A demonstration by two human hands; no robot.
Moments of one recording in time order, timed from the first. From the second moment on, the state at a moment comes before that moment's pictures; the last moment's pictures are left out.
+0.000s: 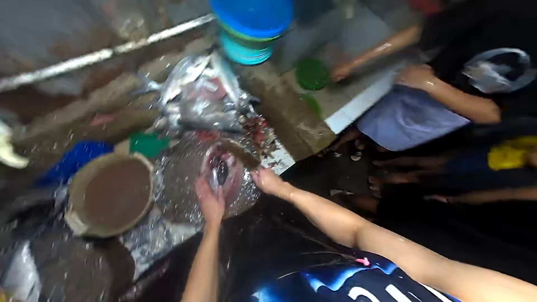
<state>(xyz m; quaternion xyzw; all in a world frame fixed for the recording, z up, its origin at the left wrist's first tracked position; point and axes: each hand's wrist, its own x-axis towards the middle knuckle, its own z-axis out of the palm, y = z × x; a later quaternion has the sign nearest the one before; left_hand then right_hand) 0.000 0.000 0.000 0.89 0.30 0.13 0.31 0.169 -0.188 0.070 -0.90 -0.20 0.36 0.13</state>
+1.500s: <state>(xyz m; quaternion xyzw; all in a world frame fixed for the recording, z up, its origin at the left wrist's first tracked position) -0.002 -0.007 -0.015 0.89 0.41 0.04 0.19 0.085 -0.146 0.052 -0.88 -0.32 0.35 0.05</state>
